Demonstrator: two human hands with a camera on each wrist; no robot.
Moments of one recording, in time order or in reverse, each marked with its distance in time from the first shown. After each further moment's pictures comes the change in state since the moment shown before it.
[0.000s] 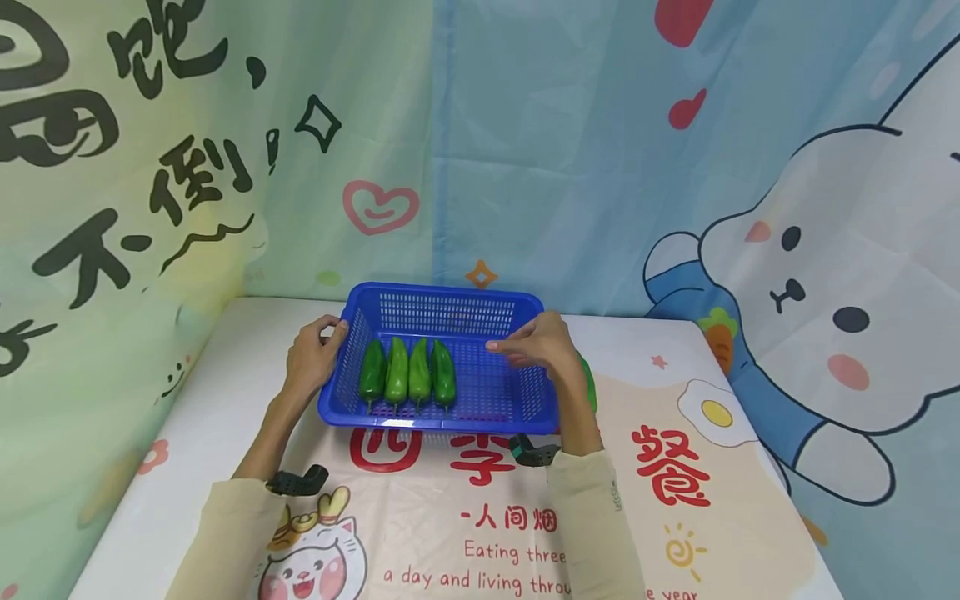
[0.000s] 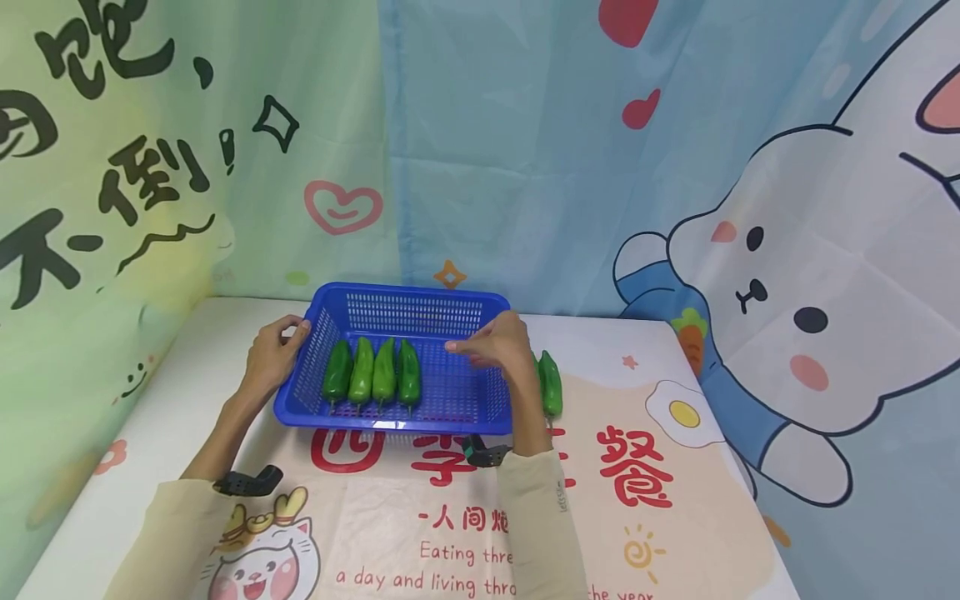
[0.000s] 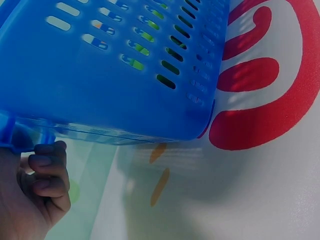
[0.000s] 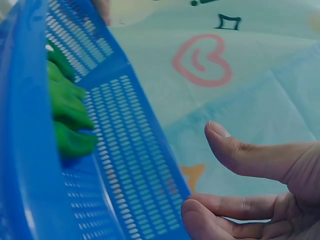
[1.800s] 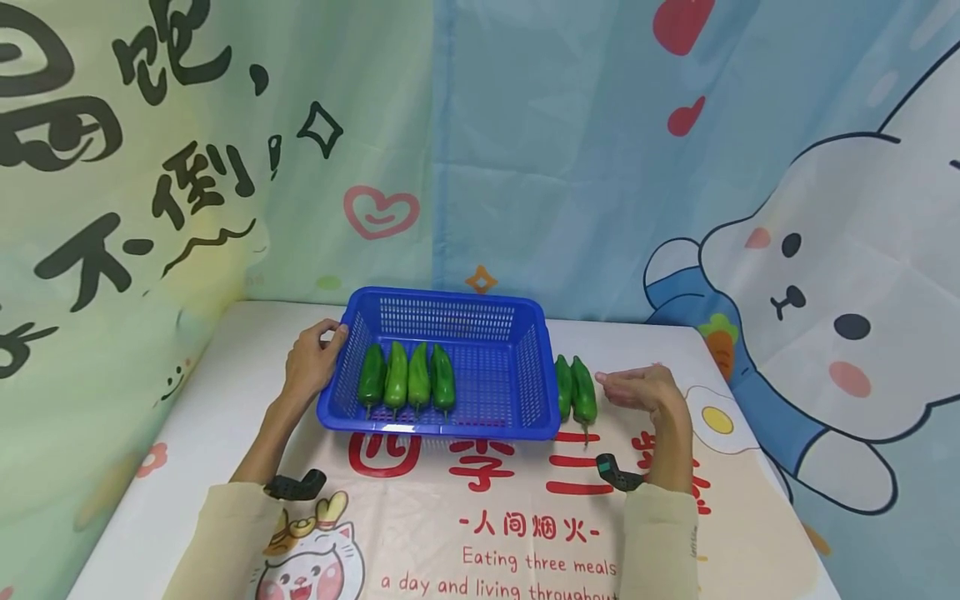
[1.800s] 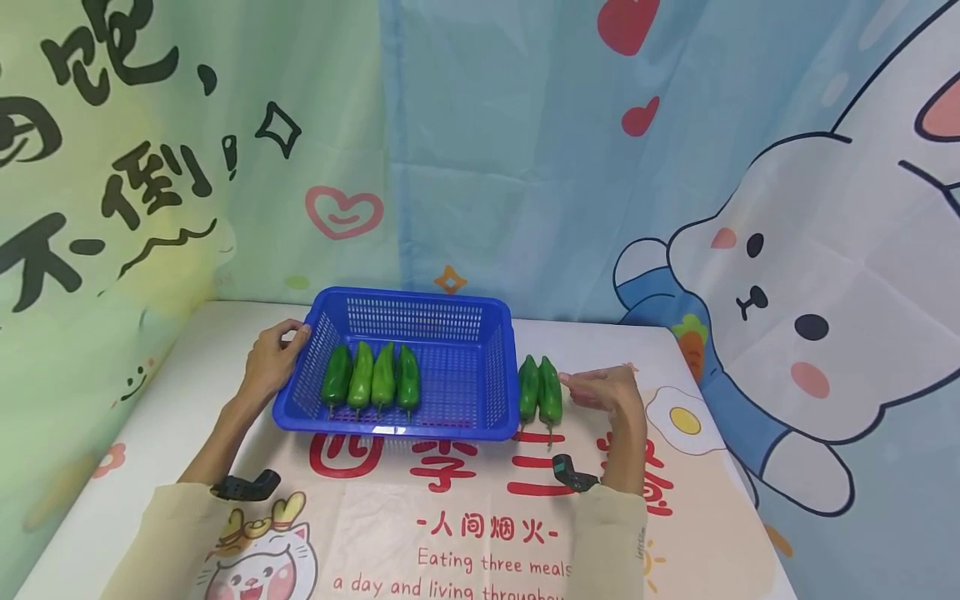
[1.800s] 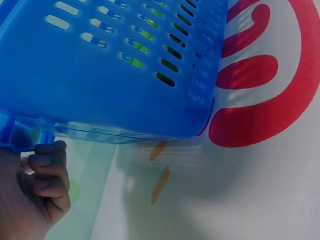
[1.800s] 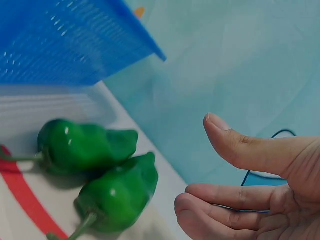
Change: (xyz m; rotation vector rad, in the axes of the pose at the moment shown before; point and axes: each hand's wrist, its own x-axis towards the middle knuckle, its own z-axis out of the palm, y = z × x) left_hand -0.002 0.003 -0.003 0.008 -0.011 -0.010; right_hand 0.000 0.133 -0.114 0.048 0.080 0.323
